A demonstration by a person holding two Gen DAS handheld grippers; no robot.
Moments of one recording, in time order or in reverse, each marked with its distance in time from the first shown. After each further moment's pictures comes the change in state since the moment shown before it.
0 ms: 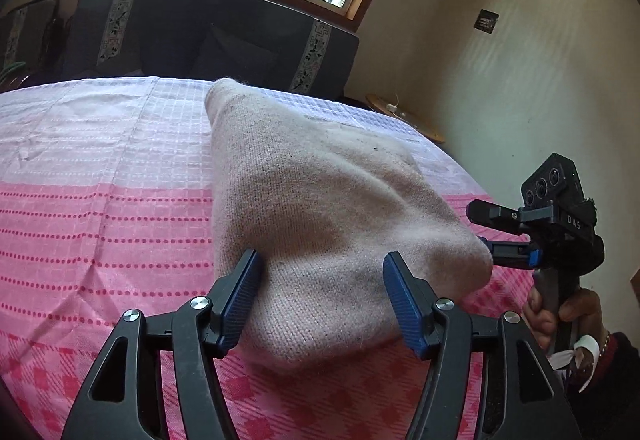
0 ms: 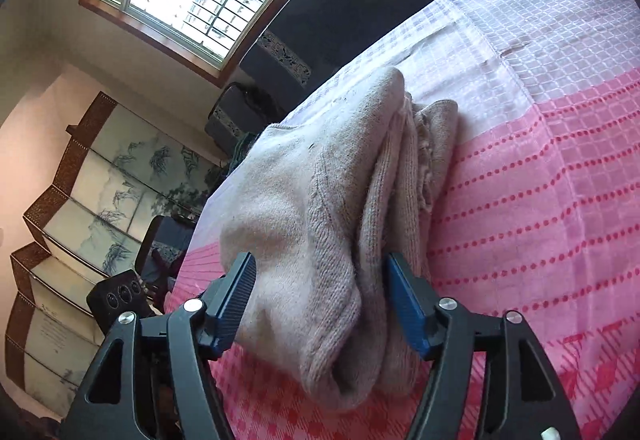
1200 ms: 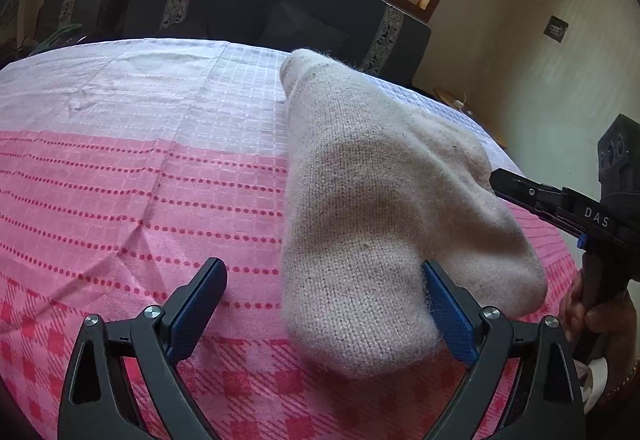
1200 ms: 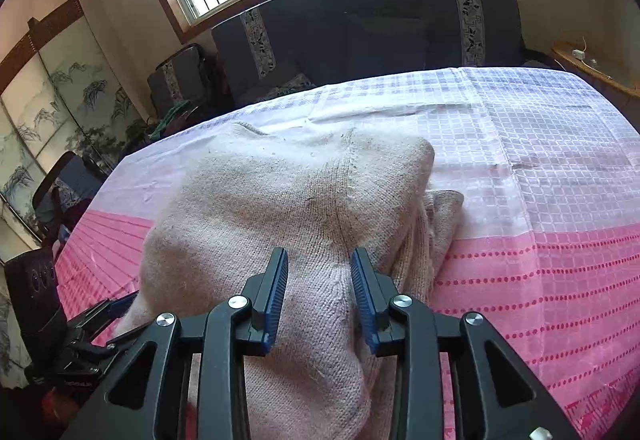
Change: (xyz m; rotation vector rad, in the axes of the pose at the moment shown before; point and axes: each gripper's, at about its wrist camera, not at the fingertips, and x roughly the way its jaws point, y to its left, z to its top) left arm 0.011 0.021 -0.005 -0.123 0.056 0.228; right arm 0.035 0.062 0.021 -0.331 -0.032 -0.384
